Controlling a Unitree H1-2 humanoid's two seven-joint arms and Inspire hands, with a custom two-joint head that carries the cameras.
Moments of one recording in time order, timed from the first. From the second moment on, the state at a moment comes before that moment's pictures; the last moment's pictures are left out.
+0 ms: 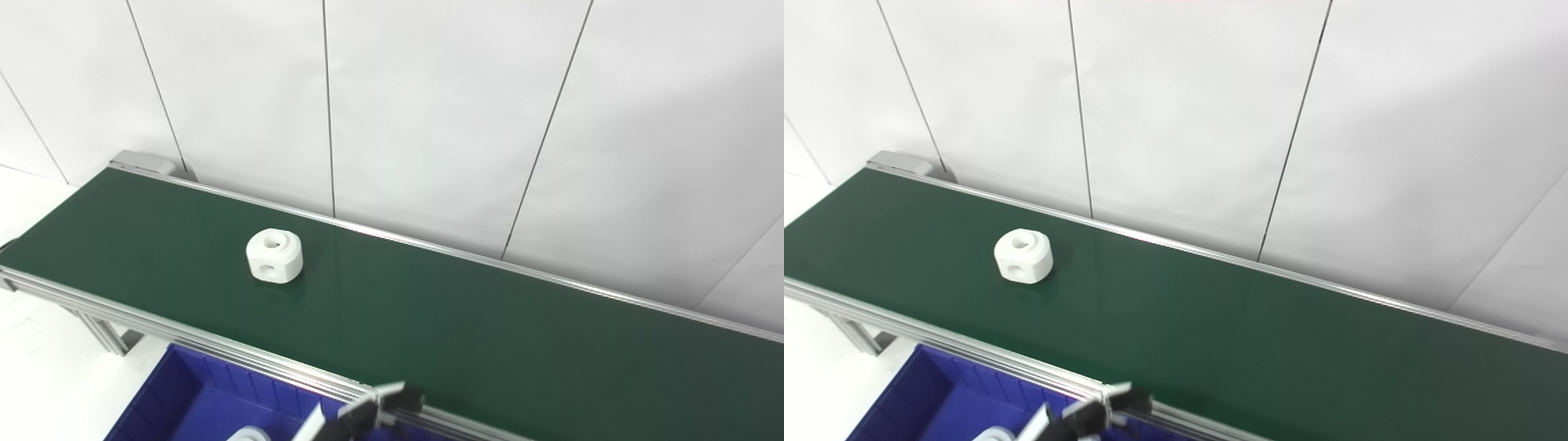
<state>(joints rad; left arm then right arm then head) 0.40 0.09 -0.25 -0.36 0.15 -0.38 -0.15 0.63 -0.05 0.27 -0.08 -0.06 -0.39 0.02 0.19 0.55</state>
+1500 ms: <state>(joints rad) -0.55 0.51 -0.39 0.47 0.95 -0.29 -0.16 0.63 -0.02 0.29 -0.13 -0.09 -0.32 0.03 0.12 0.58</state>
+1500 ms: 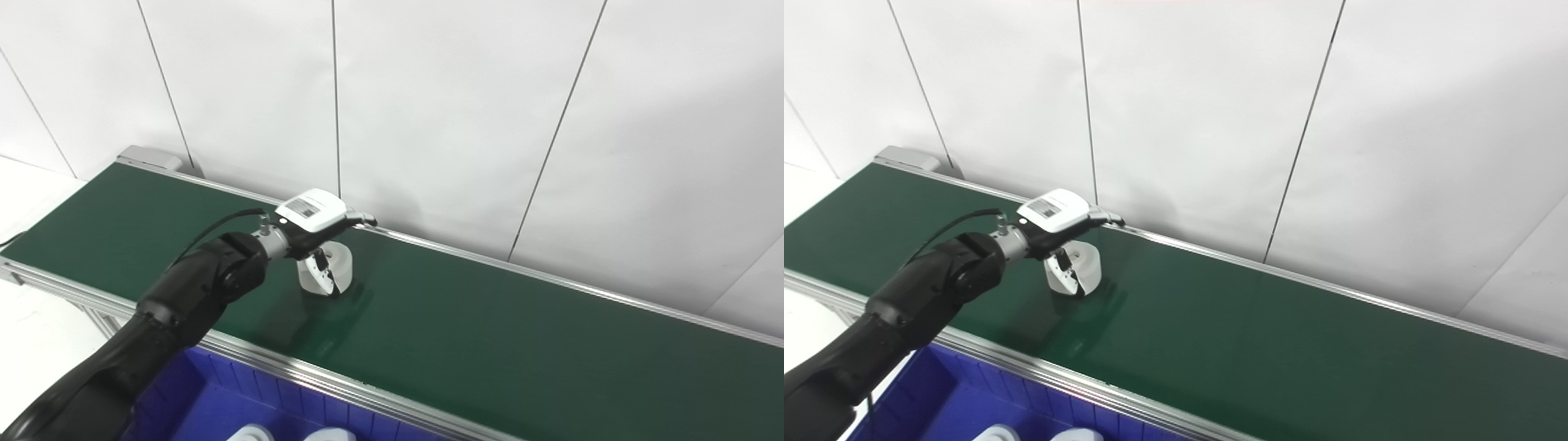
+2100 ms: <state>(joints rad) -0.57 0.47 -0.49 0.66 0.99 -0.34 0.08 0.65 -0.02 0.31 -0.15 -0.09 -0.31 0.03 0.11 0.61</state>
